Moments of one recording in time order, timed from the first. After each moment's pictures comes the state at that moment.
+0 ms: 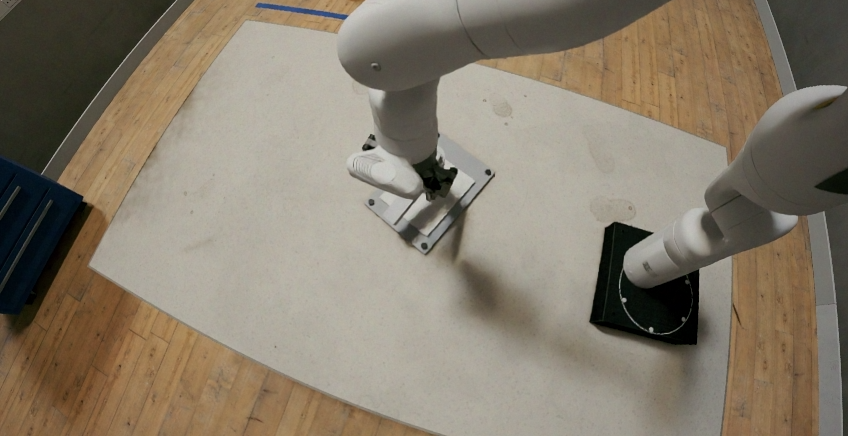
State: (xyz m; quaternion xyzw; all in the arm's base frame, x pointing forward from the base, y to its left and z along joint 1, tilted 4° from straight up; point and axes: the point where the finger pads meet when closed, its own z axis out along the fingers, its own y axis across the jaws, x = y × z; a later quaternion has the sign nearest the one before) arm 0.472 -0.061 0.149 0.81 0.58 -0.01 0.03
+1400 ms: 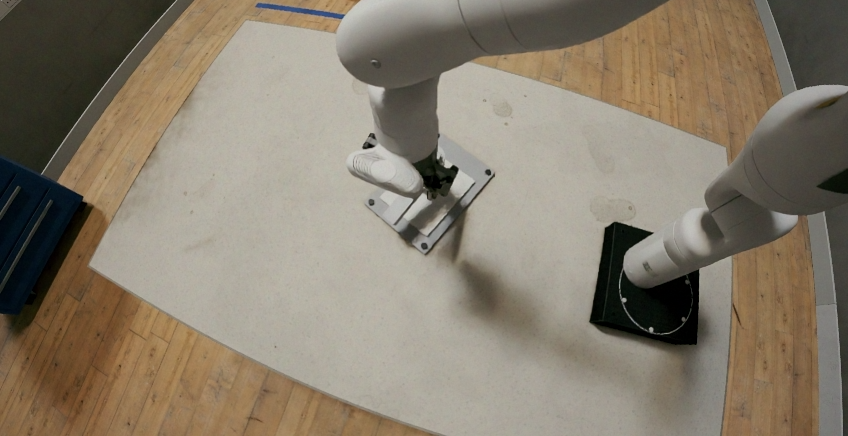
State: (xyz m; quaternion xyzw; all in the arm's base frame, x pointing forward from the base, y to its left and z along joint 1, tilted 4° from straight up) arm 0.471 -0.061 0.152 0.81 0.58 -0.01 0.03
